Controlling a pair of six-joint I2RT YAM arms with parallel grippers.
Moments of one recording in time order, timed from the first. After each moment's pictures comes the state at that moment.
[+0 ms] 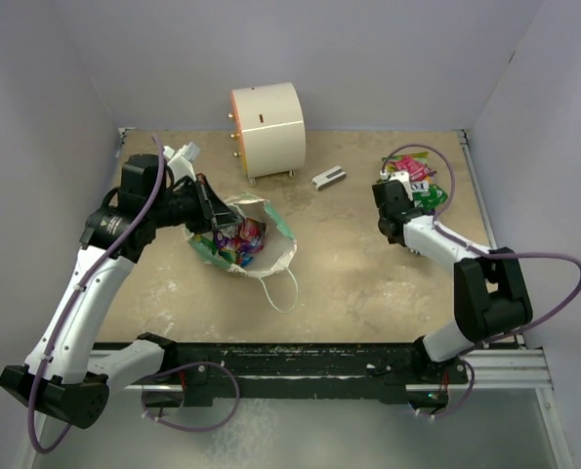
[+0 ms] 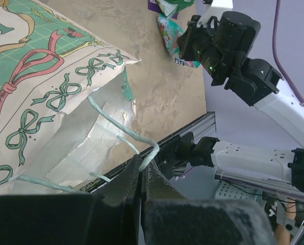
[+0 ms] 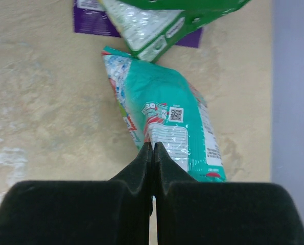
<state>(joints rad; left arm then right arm) -0.30 1.07 1.29 -0.80 0.53 -0.69 0.30 1.52 0.90 -0.31 0.69 0.02</state>
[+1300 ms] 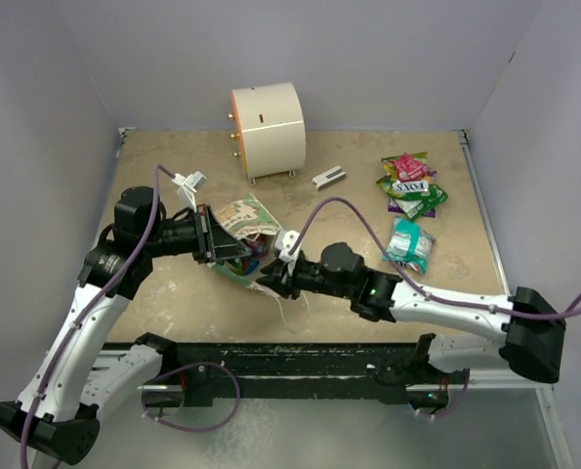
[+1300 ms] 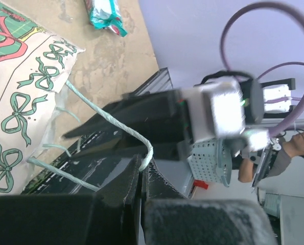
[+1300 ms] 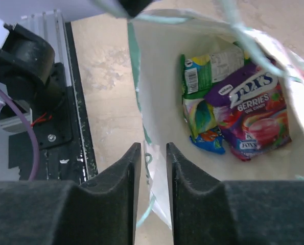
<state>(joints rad) -0.33 0.87 1.04 -0.62 0.82 -0.78 1.07 1.18 0.73 0.27 -0.16 0.02</state>
